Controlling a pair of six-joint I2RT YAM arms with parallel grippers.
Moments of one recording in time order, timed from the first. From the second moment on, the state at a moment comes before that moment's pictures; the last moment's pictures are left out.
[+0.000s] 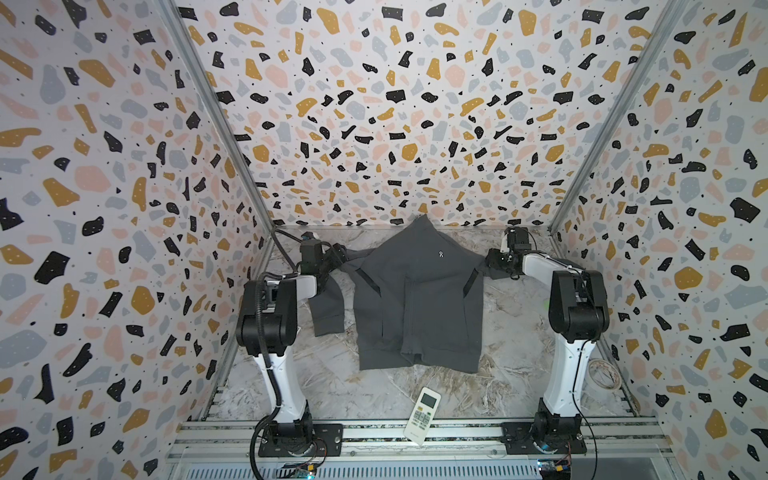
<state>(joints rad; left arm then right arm) 0.00 1.97 1.12 0.36 0.18 -0.59 0.05 2.08 1.48 -0.26 -0.11 0.26</state>
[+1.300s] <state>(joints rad) -1.22 0.81 0.22 -0.24 -0.46 -0.83 1.34 1.28 0.50 -0.17 0.49 0.32</state>
